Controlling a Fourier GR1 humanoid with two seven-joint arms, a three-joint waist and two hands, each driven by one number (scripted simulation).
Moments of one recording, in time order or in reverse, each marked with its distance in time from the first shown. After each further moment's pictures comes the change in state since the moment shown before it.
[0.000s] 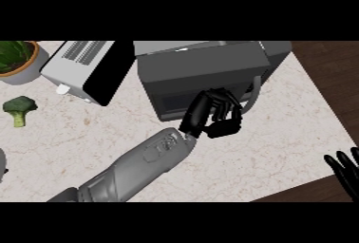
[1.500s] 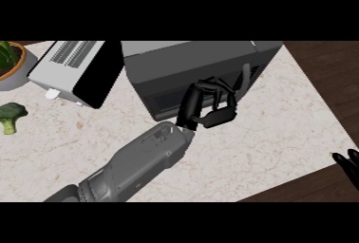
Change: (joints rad) left arm -0.025 0.000 0.030 0.054 0.265 0.027 -0.227; right arm -0.065 -0.079 -0.016 -0.067 -0.145 0.037 0.069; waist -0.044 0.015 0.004
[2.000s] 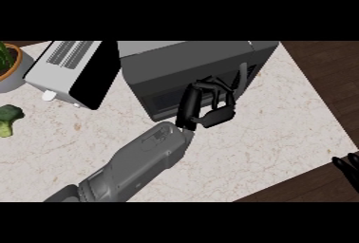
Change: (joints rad) left arm 0.000 0.000 -0.007 0.012 0.037 0.023 -0.068; right arm -0.001 -0.025 0.006 -0.026 -0.029 0.017 0.019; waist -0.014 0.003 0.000
